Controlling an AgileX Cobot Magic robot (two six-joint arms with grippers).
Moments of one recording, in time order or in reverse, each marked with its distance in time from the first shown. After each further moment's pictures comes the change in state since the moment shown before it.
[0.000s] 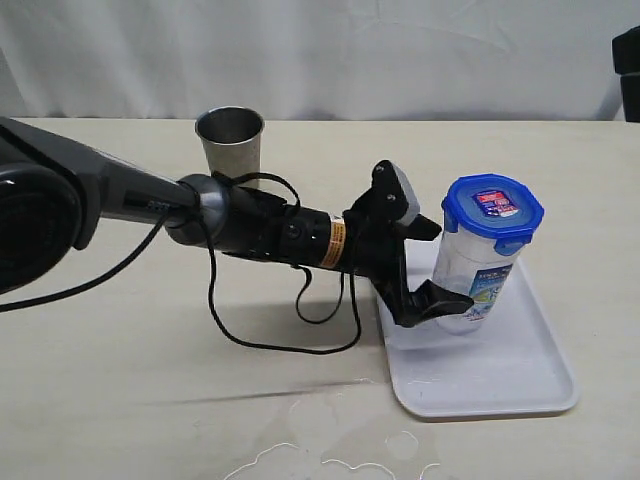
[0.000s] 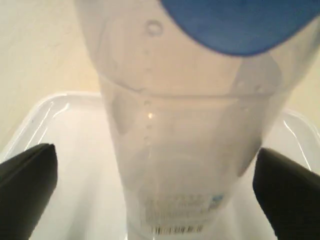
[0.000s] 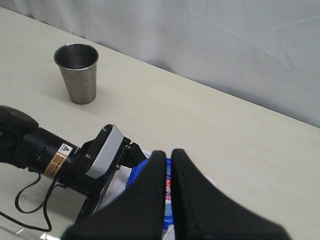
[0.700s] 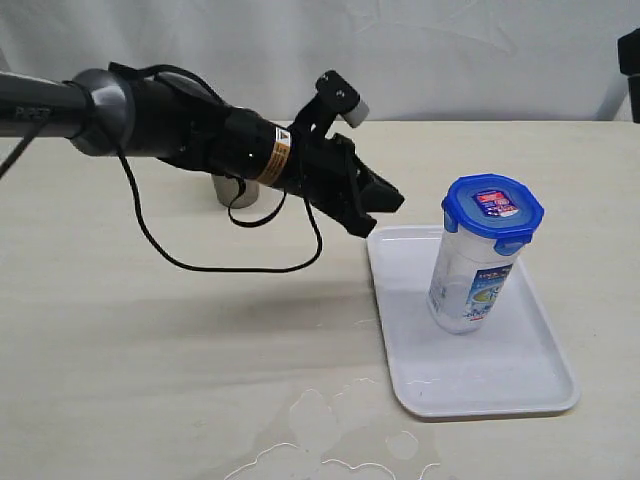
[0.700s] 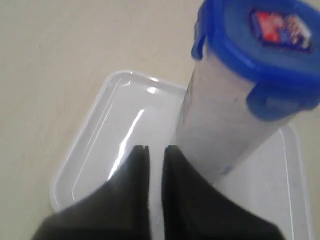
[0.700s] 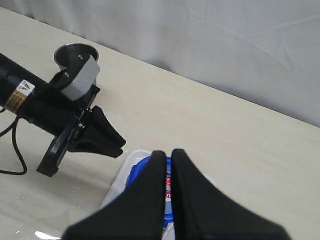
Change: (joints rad) left arm 0.134 -0.248 0.000 0.505 0.051 -0.675; right arm 0.000 -0.010 0.000 0.000 0.008 0.000
